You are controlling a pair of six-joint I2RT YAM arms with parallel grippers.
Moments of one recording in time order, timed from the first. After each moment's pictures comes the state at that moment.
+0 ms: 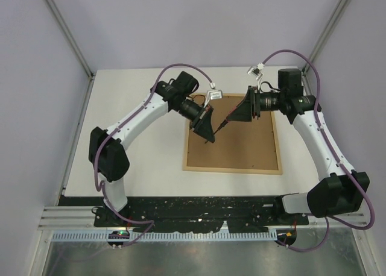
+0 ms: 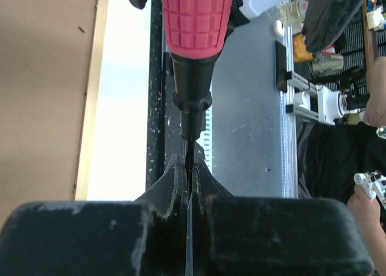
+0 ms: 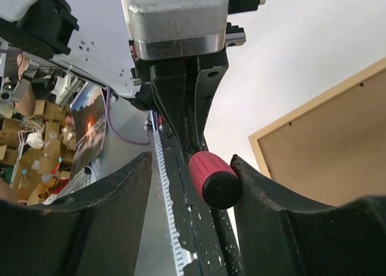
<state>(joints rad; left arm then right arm) -0.65 1.85 1.78 -0.98 1.13 0.17 0.14 1.34 1.30 -0.56 -1.24 0.14</state>
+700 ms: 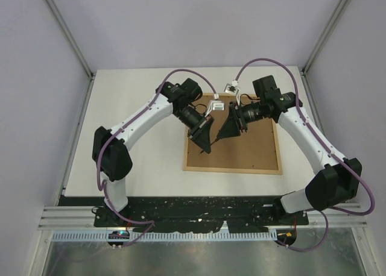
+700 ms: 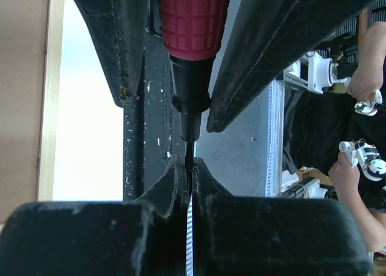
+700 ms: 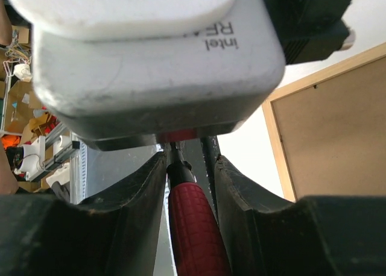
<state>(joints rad) -0.69 1.89 1.82 -1.26 1.09 0.35 0.33 1.43 1.35 -0.90 -1.13 -0.21</state>
